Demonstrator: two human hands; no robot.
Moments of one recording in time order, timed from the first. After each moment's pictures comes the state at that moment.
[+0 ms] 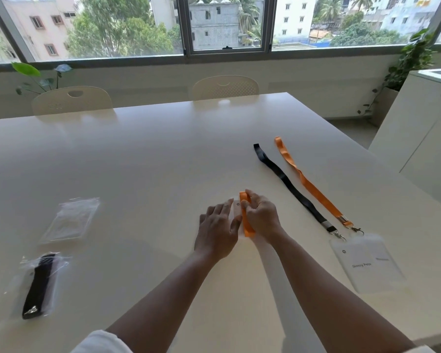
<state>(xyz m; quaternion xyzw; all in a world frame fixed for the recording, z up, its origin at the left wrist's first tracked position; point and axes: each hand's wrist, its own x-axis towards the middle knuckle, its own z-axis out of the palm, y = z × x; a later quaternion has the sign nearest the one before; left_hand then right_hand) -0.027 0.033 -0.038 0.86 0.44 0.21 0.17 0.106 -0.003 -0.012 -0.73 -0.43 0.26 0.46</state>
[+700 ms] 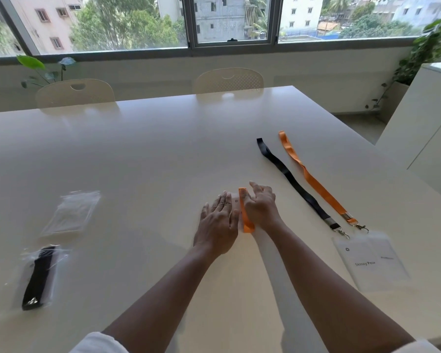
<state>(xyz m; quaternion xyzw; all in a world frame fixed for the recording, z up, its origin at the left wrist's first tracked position) -0.026 0.032 -0.040 0.86 0.45 0.16 0.19 0.108 0.009 -0.011 -0.77 -0.43 0.25 0.39</state>
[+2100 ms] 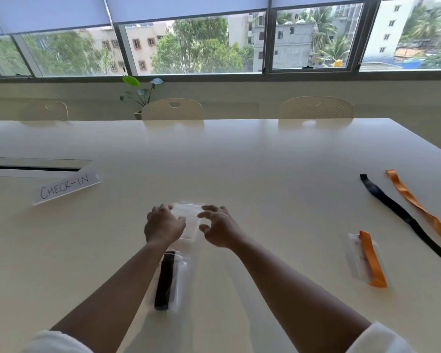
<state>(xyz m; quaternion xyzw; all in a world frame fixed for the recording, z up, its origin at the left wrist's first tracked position) -0.347 0.171 0.006 0.61 0.75 0.23 0.13 -0.186 0.143 0.009 -0.59 -0.74 0.24 0.23</state>
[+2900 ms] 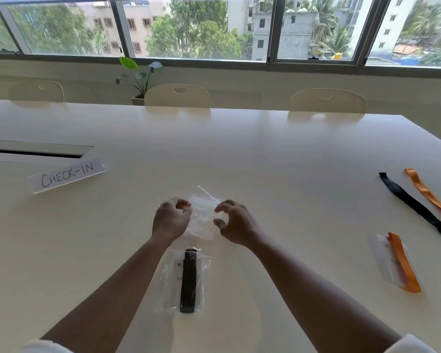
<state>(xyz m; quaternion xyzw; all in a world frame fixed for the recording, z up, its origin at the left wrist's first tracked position) -0.391 0.191 -0.003 0.62 0.67 0.32 0.25 -0.206 0.162 -0.001 -0.61 -0.73 0.18 0.25</state>
